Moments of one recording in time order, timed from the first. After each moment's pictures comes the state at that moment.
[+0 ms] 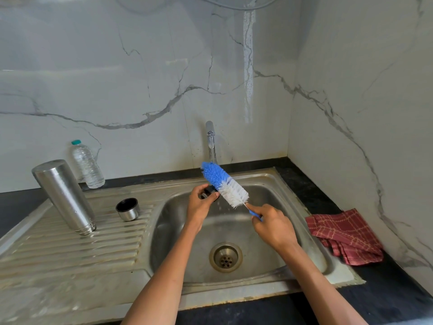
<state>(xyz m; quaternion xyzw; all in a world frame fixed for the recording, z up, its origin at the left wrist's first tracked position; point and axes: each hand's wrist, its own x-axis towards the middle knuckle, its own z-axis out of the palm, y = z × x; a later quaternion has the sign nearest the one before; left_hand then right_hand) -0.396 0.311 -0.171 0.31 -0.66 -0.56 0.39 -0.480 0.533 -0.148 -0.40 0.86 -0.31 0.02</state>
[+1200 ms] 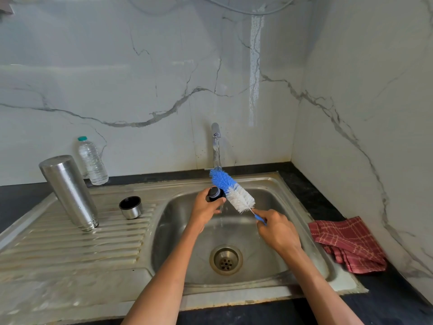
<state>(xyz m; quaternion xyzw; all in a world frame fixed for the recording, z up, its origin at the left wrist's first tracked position) -0.391 0.320 -0.162 0.28 -0.69 -0.58 0.32 -0.488 0.531 -0.152 -0.39 0.87 -0.29 0.02</state>
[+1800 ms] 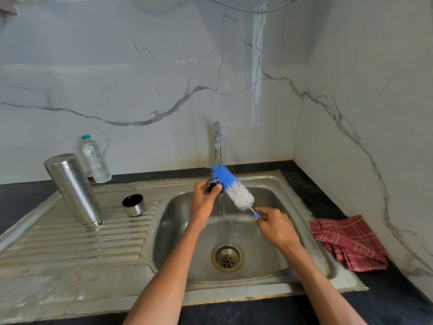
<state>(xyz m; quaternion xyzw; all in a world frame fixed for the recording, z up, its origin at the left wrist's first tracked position) -0.390 0.321 -0.159 0.29 -0.65 -0.58 0.41 -0.484 0.532 -0.145 -0.35 0.86 -0.36 0.09</state>
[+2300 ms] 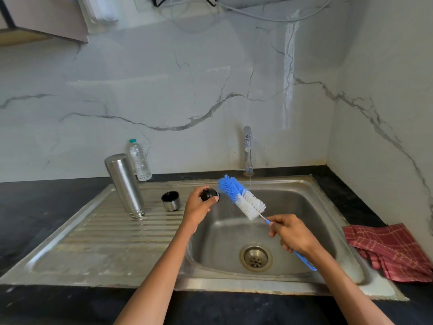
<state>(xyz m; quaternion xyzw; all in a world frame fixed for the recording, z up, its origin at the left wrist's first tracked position) -0.285 0.287 -0.142 0.36 -0.68 -0.50 0.39 -0.454 0.531 -0.135 -0.41 0.76 -0.44 0.25</state>
